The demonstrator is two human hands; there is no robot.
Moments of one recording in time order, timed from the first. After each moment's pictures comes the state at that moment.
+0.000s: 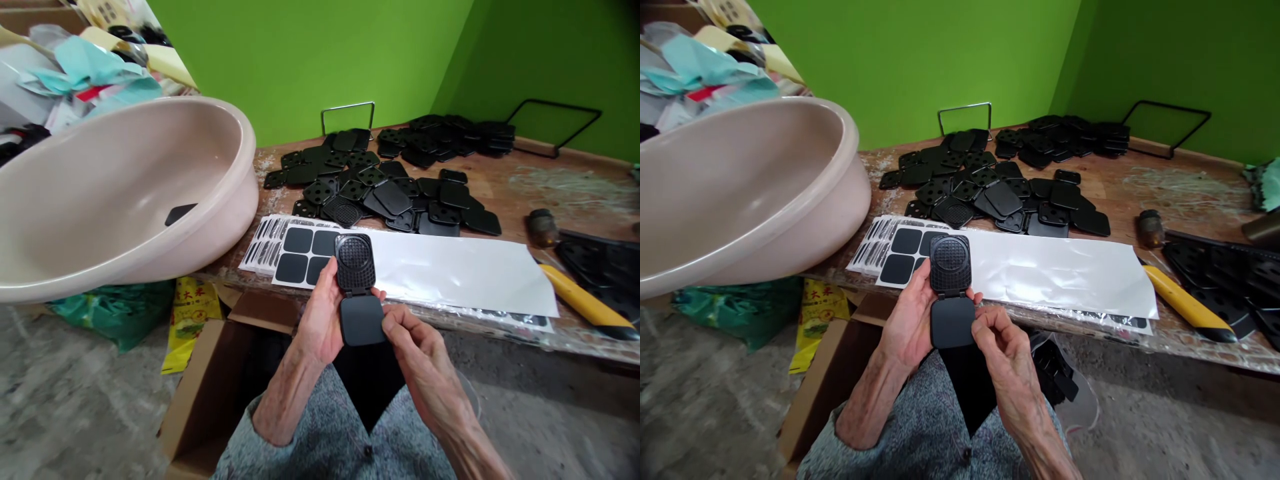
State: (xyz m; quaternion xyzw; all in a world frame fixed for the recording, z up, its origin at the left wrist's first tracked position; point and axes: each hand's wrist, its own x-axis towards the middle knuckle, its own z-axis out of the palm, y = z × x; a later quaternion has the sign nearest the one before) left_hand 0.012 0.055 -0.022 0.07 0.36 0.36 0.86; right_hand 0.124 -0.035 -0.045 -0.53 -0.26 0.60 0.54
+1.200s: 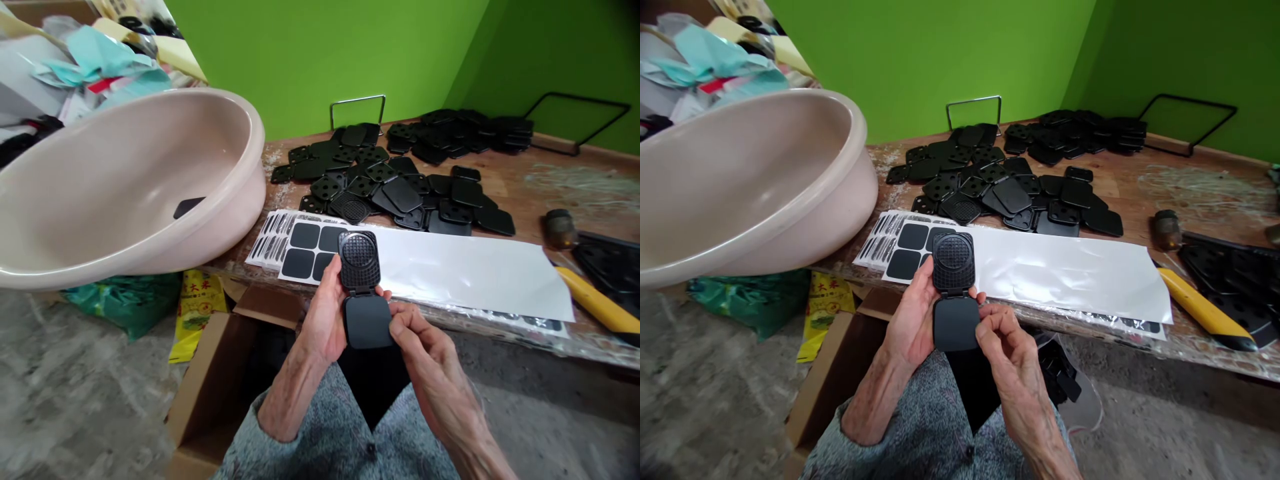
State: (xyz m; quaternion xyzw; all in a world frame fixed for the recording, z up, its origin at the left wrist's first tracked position) left_hand 0.011 0.052 -0.023 0.08 0.36 0.37 0.85; right_hand 0.123 -0.039 -0.042 -0.52 -0.26 0.61 0.54
